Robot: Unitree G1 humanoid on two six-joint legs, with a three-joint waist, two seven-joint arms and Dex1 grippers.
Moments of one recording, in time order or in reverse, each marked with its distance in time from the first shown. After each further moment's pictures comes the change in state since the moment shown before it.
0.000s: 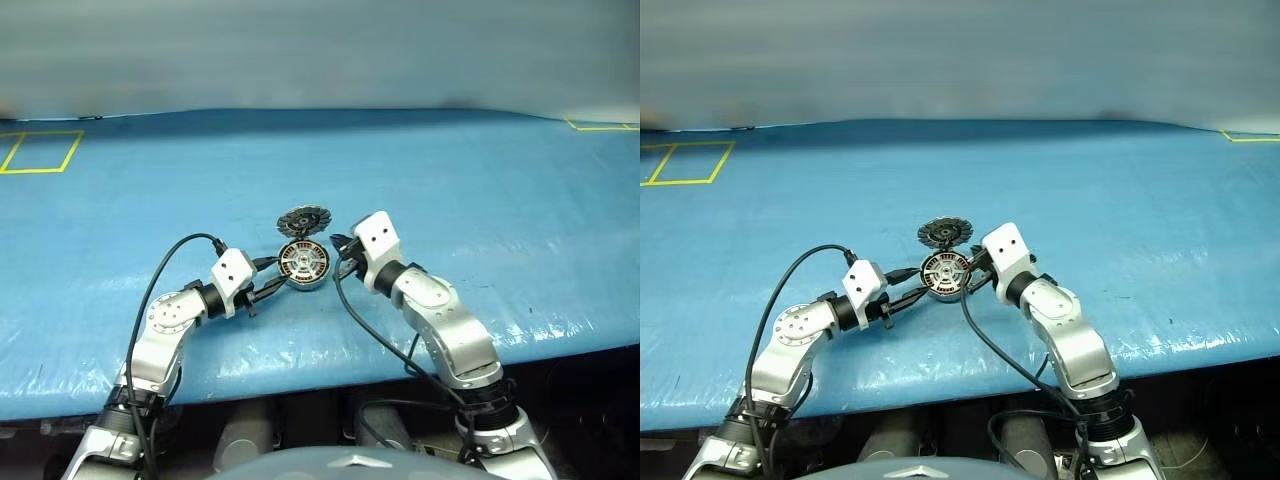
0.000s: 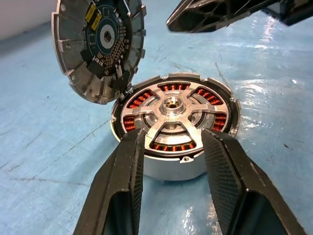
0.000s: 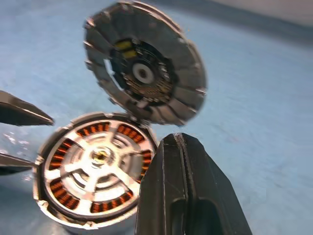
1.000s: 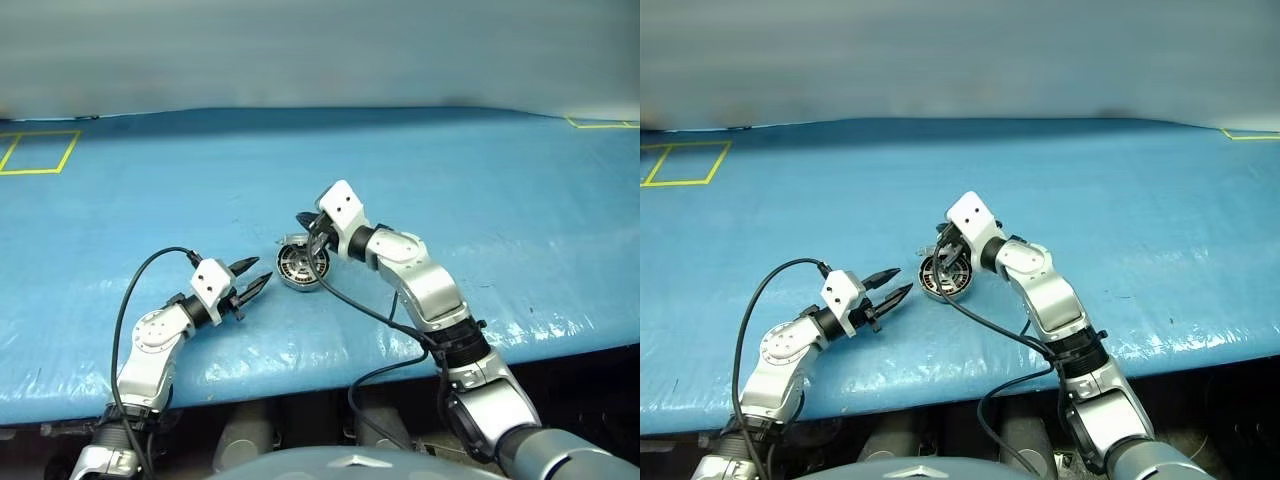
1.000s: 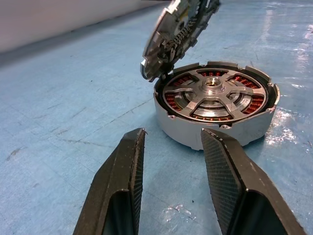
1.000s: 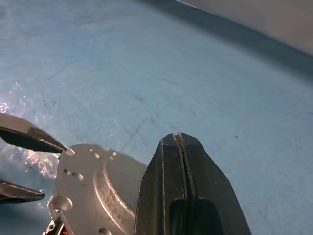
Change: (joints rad) left arm 0.069 -0.029 0.075 0.084 -0.022 -0.173 0.051; right arm -0.276 0.023 0.123 0.278 0.007 -0.138 0.199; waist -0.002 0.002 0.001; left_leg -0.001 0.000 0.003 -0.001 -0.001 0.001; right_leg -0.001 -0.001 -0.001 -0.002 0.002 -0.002
